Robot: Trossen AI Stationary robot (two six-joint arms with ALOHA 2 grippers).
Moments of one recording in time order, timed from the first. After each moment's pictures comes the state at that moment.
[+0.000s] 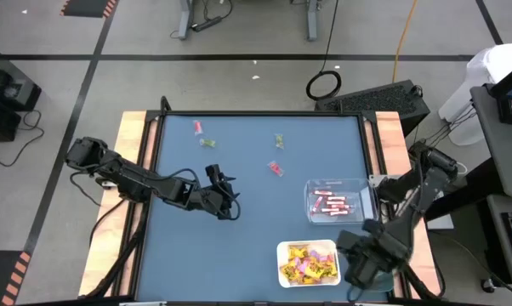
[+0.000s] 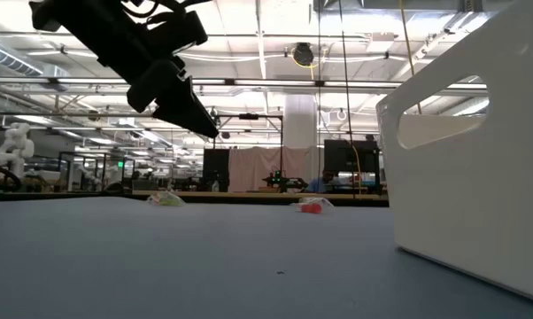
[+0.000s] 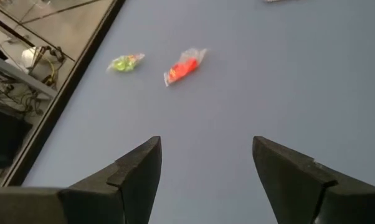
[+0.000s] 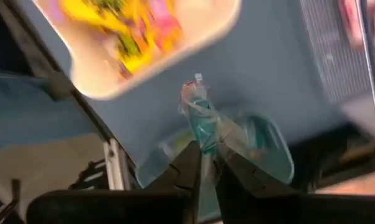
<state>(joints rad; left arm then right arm) -0.27 1.45 0.75 -0.07 -0.63 -0.07 0.87 1.57 1.37 -1.30 -0.10 1.35</state>
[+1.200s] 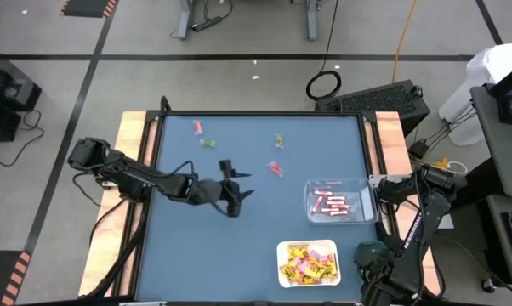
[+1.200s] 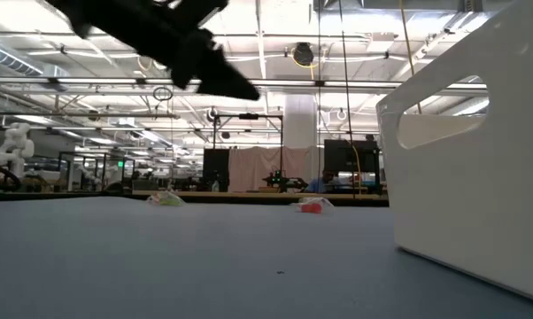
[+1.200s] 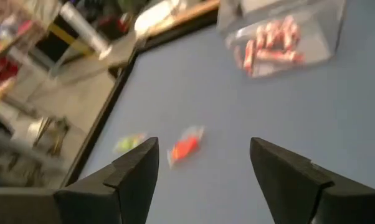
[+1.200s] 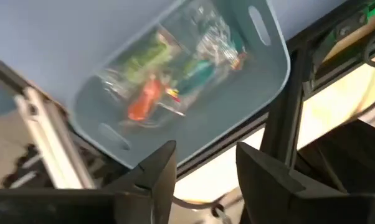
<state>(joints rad) -0.23 1.47 0.75 0.27 -0.56 0.26 1.09 1.75 1.40 -1.45 -0.28 1.66</state>
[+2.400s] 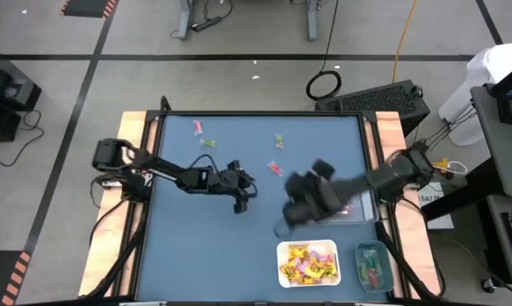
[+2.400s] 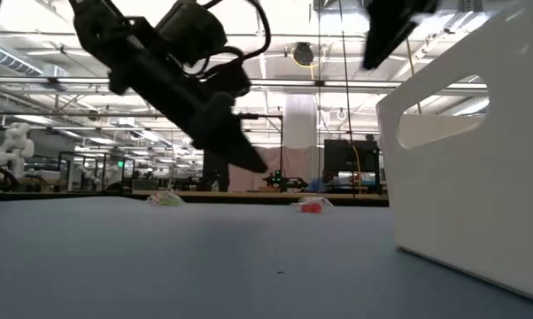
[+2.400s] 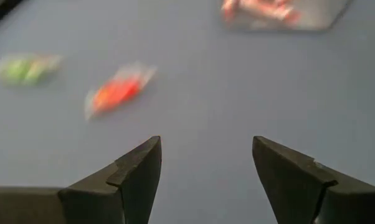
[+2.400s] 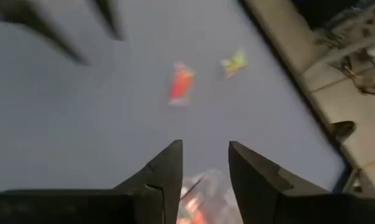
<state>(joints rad) -0.03 1.73 0.75 0.39 -0.16 -0.04 0.42 1.74 1.59 -1.41 0.71 0.98</state>
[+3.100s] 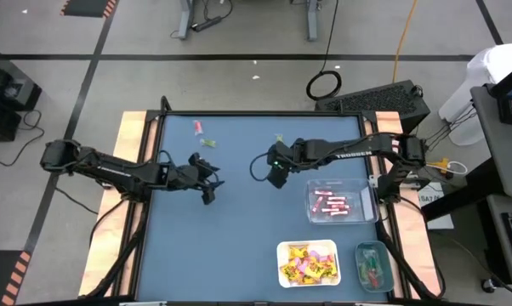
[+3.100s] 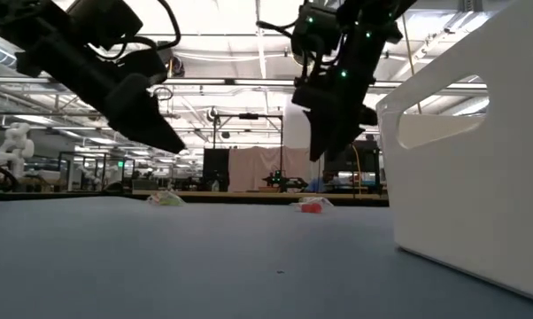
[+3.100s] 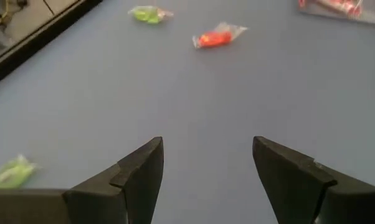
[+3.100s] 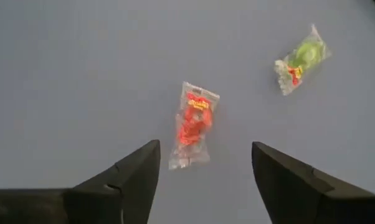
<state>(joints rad) -0.04 1.12 0.39 0.11 -0.35 -0.24 -0.12 1.74 1.26 -0.71 0.28 0.51</state>
